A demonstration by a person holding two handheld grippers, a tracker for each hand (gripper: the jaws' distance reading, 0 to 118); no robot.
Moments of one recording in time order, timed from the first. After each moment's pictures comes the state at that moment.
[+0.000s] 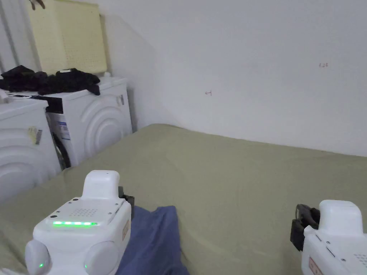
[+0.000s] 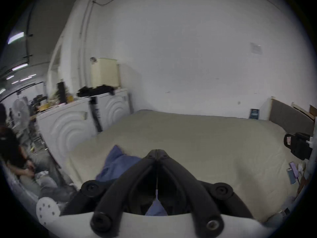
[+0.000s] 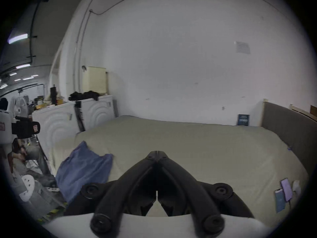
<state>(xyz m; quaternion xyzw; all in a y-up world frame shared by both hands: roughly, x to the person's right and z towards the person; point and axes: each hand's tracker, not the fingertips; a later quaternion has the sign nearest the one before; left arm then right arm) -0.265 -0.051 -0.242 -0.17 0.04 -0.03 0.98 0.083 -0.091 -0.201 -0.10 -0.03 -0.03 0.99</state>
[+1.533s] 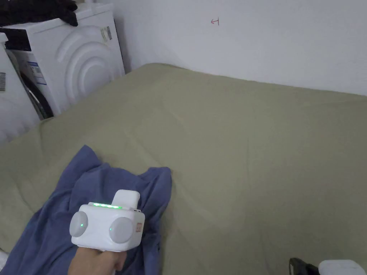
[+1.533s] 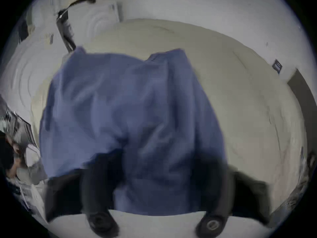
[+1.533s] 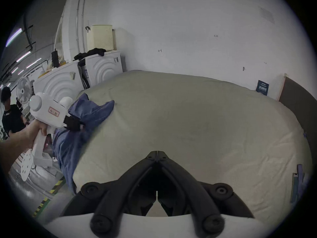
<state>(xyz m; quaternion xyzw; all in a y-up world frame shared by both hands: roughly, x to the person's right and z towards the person) -0.229 -0.249 -0.430 -0.46 -0.02 -0.07 0.88 0.092 -0.218 -0.238 -0.29 0.02 -0.02 0.96</state>
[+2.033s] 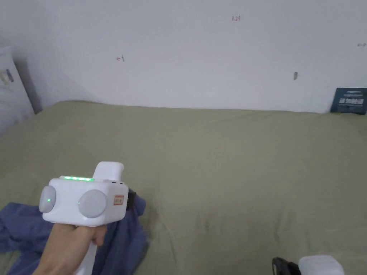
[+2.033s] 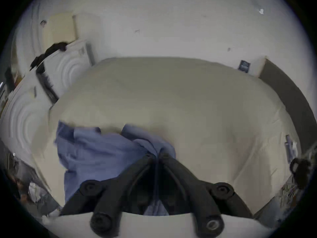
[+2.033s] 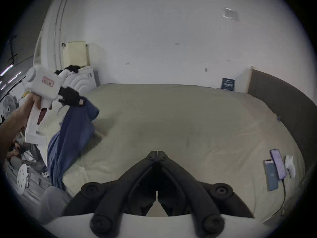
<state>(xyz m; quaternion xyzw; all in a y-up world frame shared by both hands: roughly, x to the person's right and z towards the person) -0.048 -0.126 -0.438 -0.37 -0.22 -0.08 0.90 0.190 -0.175 -0.145 -0.24 -0.11 -0.05 0.96</state>
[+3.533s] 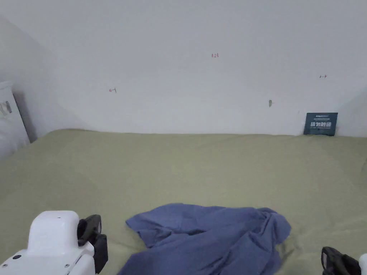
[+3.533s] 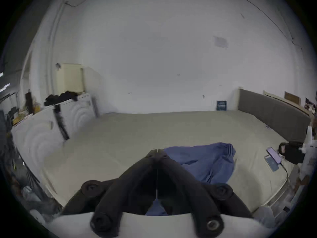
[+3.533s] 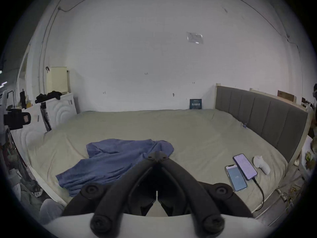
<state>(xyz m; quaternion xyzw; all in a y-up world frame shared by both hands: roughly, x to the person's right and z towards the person) -0.131 -0.058 -0.193 -0.14 -0.17 -0.02 0.97 0.207 -0.118 -0.044 -0.13 -0.22 -0.05 0.97</state>
